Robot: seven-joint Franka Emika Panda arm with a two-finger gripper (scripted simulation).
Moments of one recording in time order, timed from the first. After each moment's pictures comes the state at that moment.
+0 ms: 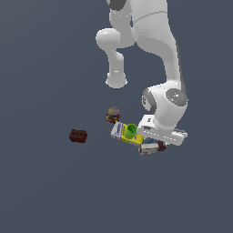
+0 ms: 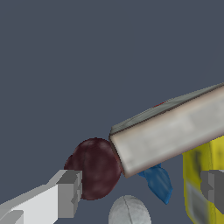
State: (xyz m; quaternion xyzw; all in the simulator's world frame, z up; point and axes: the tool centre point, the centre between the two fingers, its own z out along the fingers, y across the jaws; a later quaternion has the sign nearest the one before) arm 0.031 0.194 0.069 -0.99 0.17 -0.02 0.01
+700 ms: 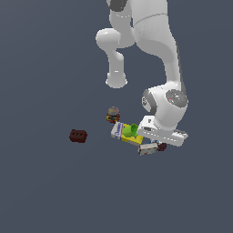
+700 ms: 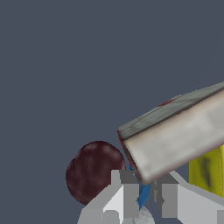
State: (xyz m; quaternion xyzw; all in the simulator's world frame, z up) arm 0.035 0.197 0.065 -0.98 0.17 -0.02 0.01
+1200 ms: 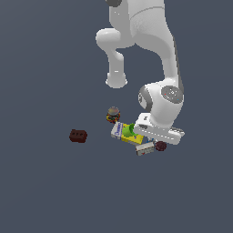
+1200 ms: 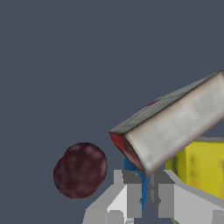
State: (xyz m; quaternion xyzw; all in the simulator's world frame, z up) arm 0.032 0.177 0.080 -0.98 0.17 -0.02 0.01
